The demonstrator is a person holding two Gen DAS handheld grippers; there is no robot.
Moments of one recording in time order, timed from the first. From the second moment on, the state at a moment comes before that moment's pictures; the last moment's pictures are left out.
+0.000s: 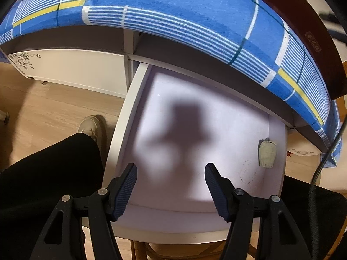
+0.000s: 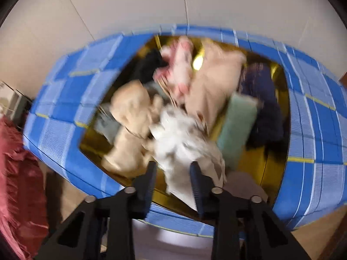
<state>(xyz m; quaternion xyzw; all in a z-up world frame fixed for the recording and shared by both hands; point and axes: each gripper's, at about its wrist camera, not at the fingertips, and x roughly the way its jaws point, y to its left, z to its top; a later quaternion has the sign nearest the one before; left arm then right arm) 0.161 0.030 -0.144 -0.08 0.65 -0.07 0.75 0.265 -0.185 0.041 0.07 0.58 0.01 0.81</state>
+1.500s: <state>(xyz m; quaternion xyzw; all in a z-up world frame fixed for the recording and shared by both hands) 0.134 -0.090 -0.187 0.08 0.66 -0.18 0.73 0.069 -0.305 -0.008 -0.01 0.48 -0.02 0.88</state>
